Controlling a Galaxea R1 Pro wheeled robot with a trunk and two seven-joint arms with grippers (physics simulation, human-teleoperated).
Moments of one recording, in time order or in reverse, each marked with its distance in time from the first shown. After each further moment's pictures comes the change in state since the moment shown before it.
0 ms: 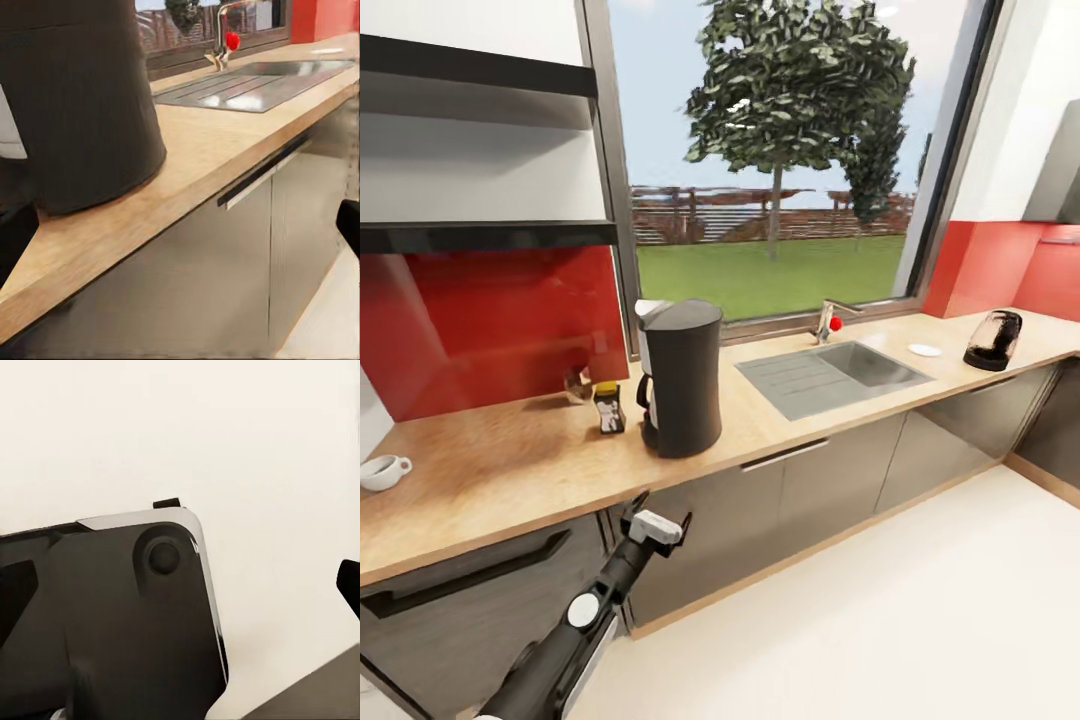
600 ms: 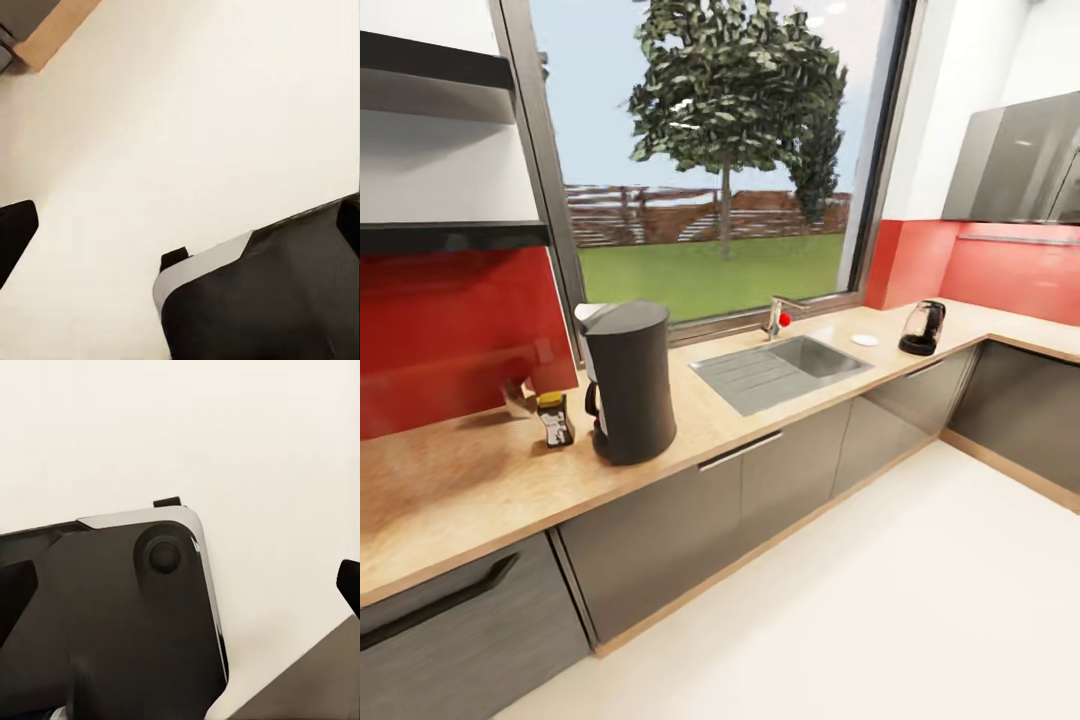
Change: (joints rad) left arm 0.311 0.039 -0.041 0.693 0.014 0.016 0.123; right arm 0.000 0.000 0.000 0.000 0.001 0.002 0.001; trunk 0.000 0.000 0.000
